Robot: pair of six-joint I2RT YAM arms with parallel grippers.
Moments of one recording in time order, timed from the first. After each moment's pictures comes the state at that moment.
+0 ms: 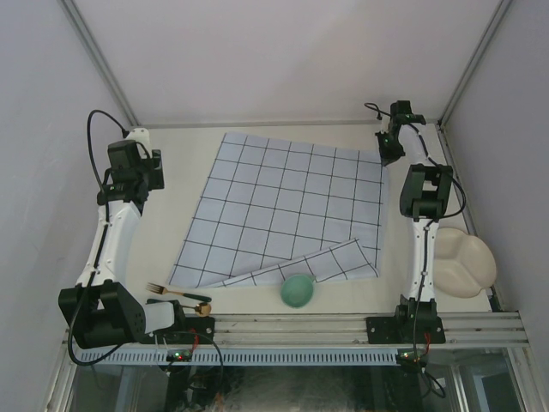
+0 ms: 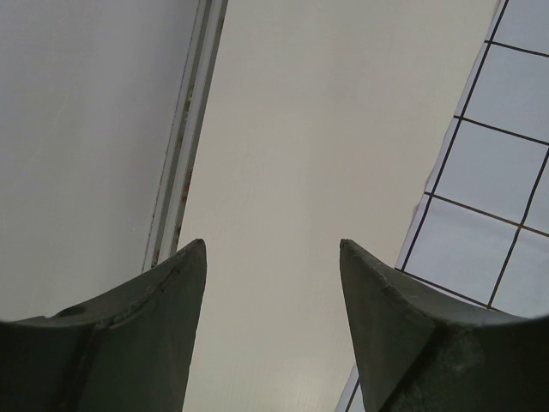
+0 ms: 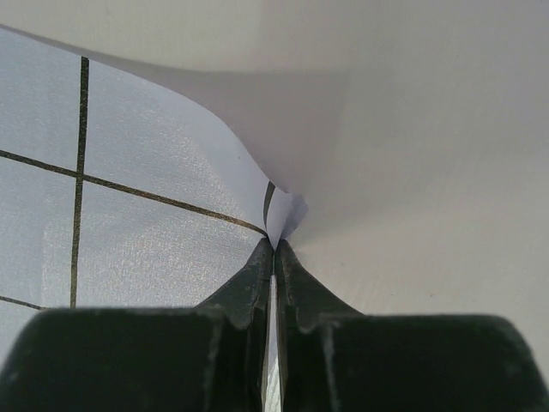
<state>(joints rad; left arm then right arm) 0.13 1.25 1.11 -0.44 -0.18 0.12 -0.06 2.56 2.35 -0.98 -0.08 -0.16</state>
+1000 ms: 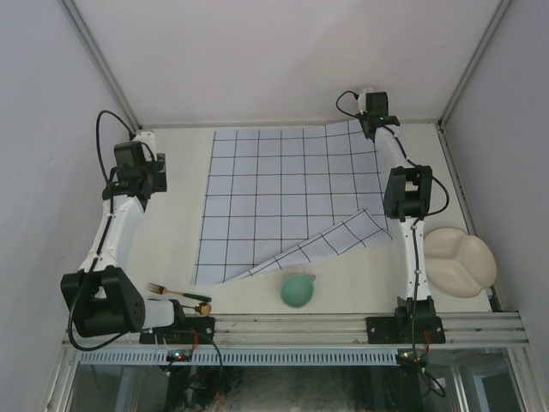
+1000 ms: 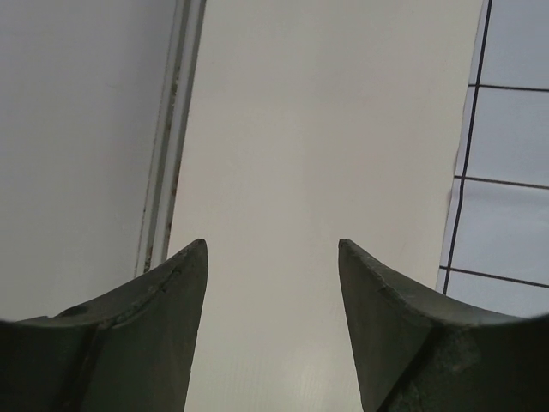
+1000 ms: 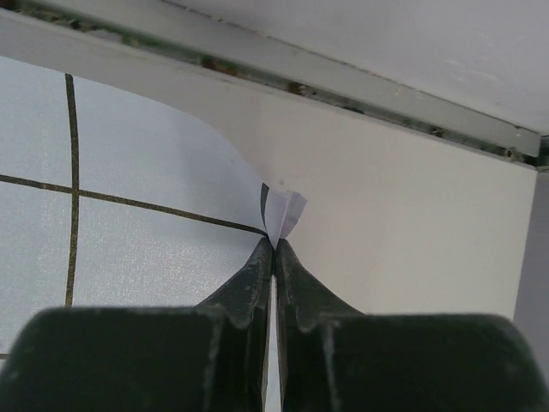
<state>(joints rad) 0.13 1.29 1.10 -0.42 -0.19 0.15 0.06 2.64 2.45 -0.53 0.19 -0.35</state>
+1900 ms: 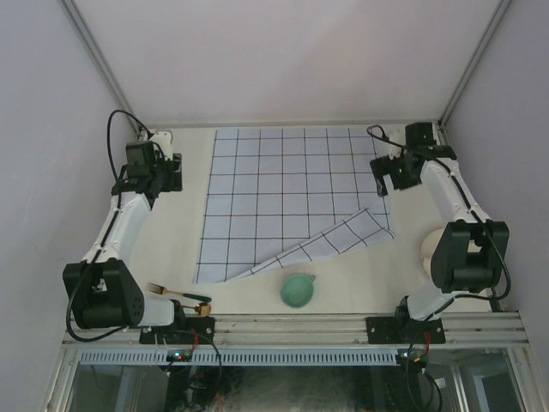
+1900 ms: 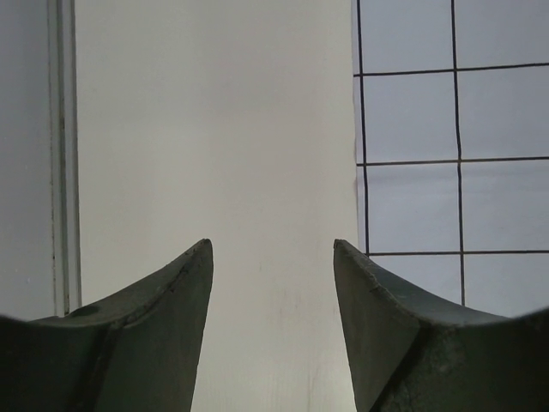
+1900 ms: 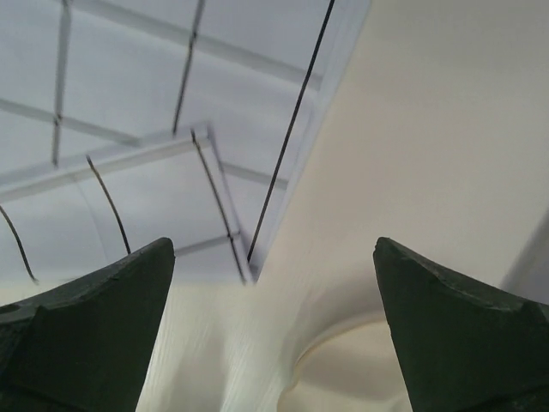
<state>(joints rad) 0.07 1.36 1.10 -0.39 0.00 0.11 0.01 1.60 1.42 -0.82 -0.09 -0.30</state>
